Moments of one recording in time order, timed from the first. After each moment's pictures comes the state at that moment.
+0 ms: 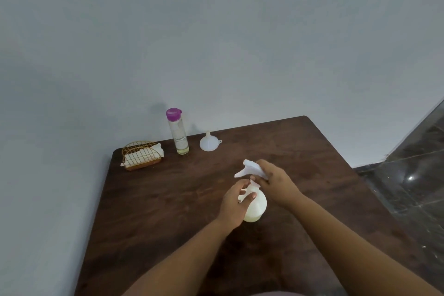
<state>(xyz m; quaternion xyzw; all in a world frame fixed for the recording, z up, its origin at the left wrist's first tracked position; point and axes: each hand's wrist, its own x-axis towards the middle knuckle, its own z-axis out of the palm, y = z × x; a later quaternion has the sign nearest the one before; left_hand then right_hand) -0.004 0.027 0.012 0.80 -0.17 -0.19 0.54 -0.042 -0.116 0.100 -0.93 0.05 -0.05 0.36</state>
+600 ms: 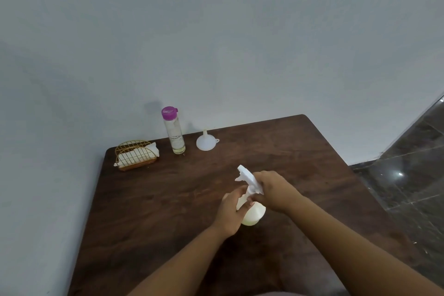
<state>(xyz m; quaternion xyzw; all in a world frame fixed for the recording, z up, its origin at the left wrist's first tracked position) -0.001 0.035 -0.002 0.83 -0.23 -0.19 0.47 -0.028 -0.123 0.082 -0.96 0.04 0.06 0.26</state>
